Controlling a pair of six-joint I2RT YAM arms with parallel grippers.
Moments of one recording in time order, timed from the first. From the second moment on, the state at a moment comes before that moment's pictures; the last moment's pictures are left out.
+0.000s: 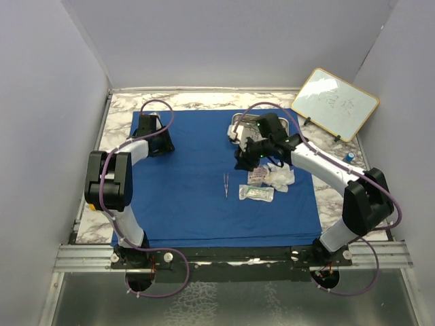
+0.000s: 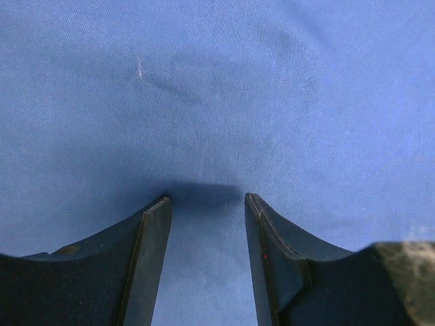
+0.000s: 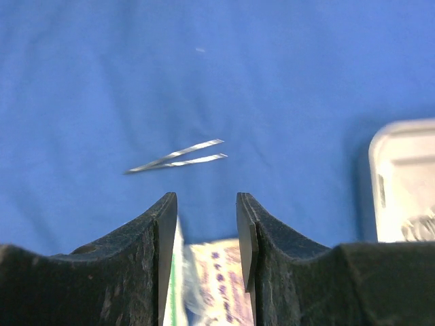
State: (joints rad) left arm -0.06 1.80 1.05 -0.13 0.13 -0.38; right arm 0.60 1.58 1.17 -0.43 -0.59 -0.57
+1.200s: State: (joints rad) left arm -0.06 1.63 1.20 -0.22 0.35 -0.25; right arm 0.27 2.02 1.59 -0.35 -0.20 -0.40
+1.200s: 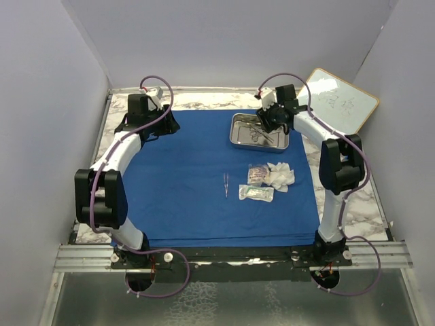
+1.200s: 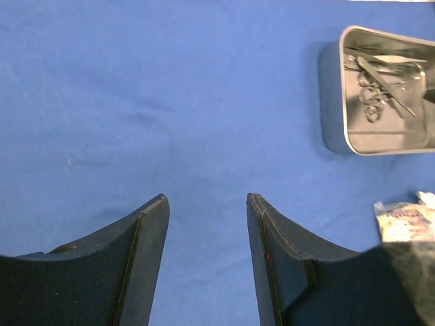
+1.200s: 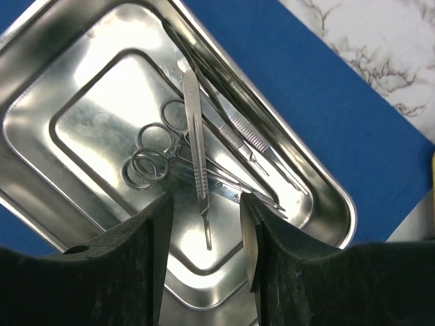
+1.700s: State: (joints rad) left arm -0.06 1.57 1.18 -0.21 0.46 -0.21; right arm 0.24 2.14 1.65 -0.48 -0.27 -0.46
